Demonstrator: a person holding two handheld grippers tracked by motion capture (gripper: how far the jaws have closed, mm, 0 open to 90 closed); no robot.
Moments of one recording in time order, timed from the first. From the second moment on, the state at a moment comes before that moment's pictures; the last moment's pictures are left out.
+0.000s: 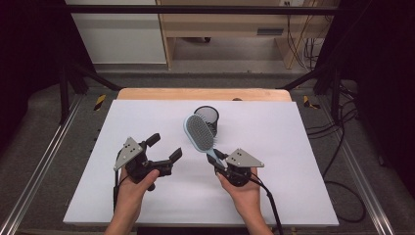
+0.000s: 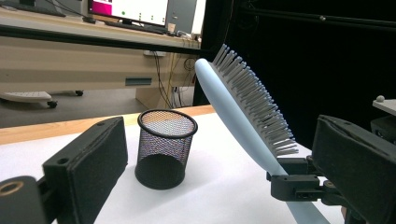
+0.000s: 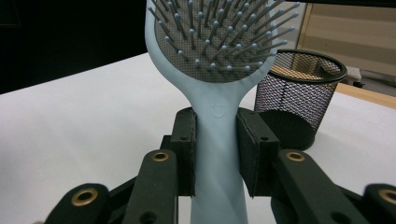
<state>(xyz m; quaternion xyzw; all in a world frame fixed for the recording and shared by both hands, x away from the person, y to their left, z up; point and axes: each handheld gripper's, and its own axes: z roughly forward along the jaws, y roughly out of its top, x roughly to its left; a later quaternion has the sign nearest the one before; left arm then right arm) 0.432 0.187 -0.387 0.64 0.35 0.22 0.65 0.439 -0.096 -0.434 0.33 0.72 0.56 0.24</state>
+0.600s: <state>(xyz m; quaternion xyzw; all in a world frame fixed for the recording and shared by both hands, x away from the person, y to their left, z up) 0.452 0.144 -0.371 0.66 0.36 0.15 0.64 0.435 -0.099 -0.428 0.32 0.72 0.57 0.26</state>
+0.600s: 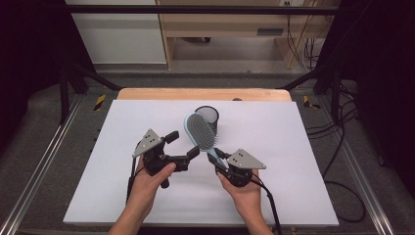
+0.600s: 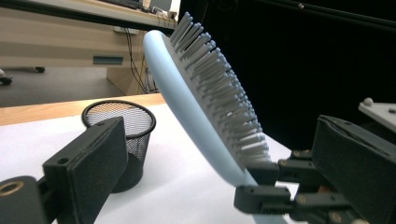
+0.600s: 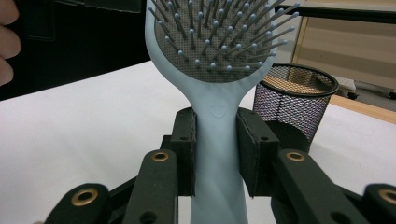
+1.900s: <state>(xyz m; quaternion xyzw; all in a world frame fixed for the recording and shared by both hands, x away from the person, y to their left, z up) 0.475 0.103 -0.351 0.64 0.41 0.10 0.64 0.433 -0.105 -0.422 0.32 0.70 0.58 0.28</state>
